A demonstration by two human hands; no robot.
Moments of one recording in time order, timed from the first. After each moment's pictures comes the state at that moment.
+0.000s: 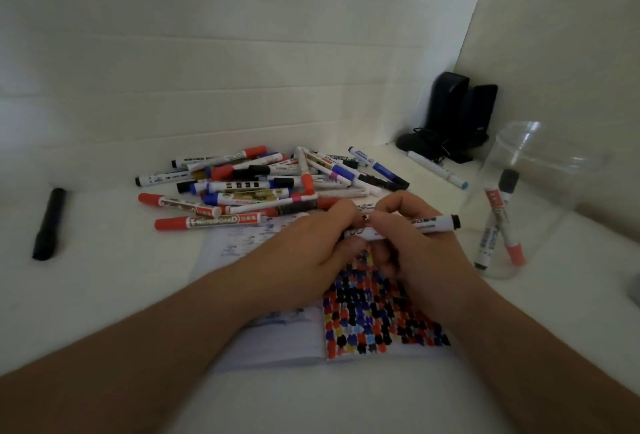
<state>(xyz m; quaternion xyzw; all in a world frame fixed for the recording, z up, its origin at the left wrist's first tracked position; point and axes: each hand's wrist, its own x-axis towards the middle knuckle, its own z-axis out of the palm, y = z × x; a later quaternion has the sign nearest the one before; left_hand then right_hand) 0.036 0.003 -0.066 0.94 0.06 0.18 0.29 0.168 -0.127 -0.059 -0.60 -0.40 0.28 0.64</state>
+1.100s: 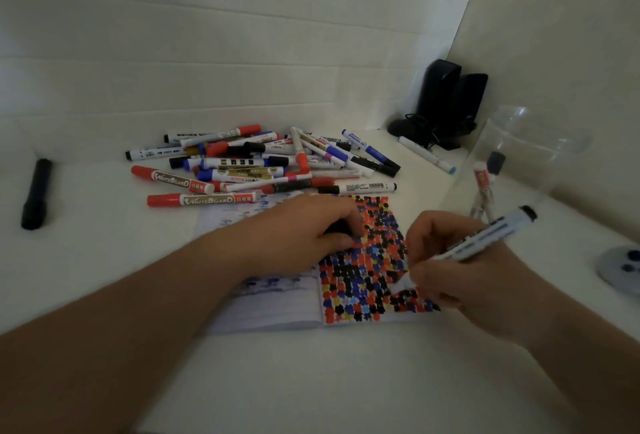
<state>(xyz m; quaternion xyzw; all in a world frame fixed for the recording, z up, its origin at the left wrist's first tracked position) 0.037 0.013 -0.062 0.96 0.06 0.08 0.27 0.171 -0.199 -0.043 -0.63 -0.48 0.34 0.51</state>
